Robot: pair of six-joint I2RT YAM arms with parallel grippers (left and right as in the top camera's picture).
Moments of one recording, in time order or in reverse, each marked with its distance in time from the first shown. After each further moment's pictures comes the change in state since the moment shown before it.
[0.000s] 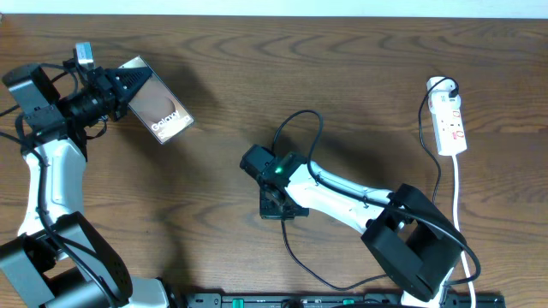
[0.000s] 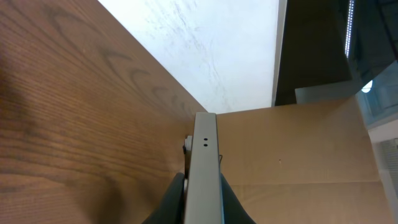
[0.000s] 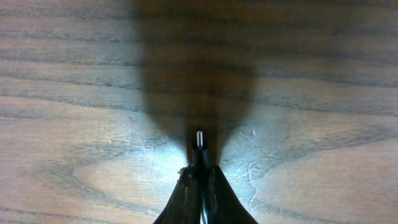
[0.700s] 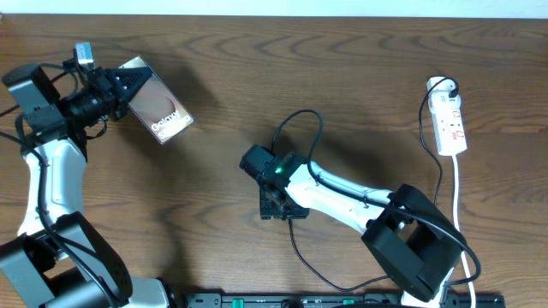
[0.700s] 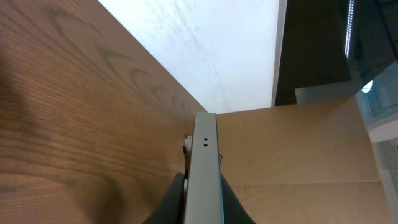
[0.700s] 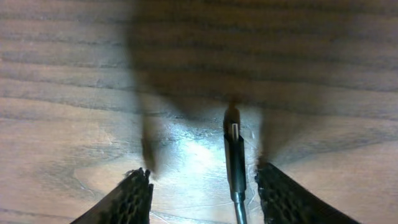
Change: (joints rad) left arm 0.000 0.000 0.000 0.000 0.000 0.000; right arm 0.003 -0.001 0.000 0.002 0.016 -0.013
